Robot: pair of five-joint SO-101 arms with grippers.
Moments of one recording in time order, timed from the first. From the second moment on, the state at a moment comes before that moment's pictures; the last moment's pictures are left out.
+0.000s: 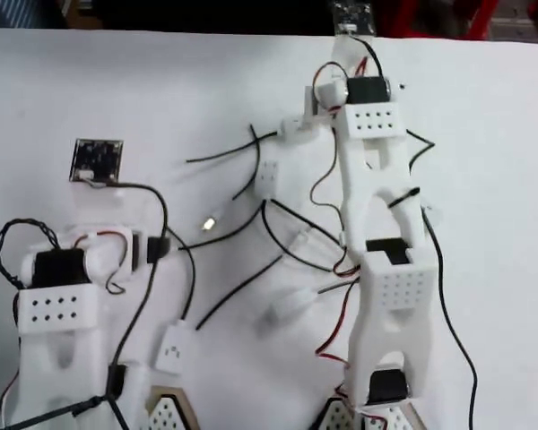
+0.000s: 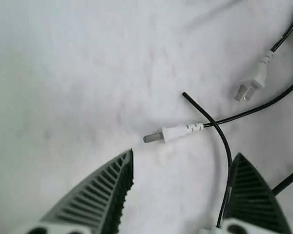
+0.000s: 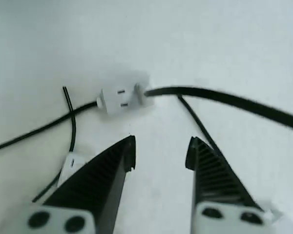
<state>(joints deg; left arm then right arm) -11.5 -48.9 52.4 68.8 -6.9 -9.0 36.2 -46.9 80.4 -3.0</state>
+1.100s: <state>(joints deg) -23.3 -48.9 55.7 62.9 -2.6 -37.2 54.0 -49.0 86.2 -36.1</state>
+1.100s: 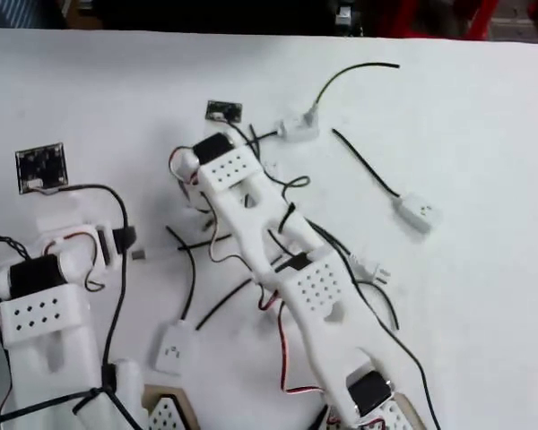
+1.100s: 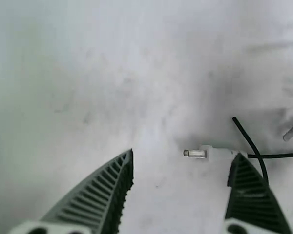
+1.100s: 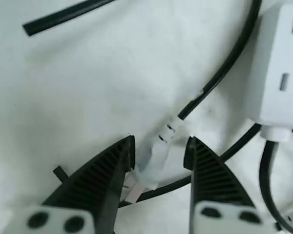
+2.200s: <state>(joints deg) -23.3 -48.9 56.0 62.4 -2.6 -33.1 26.9 -19.4 97.7 -0.7</state>
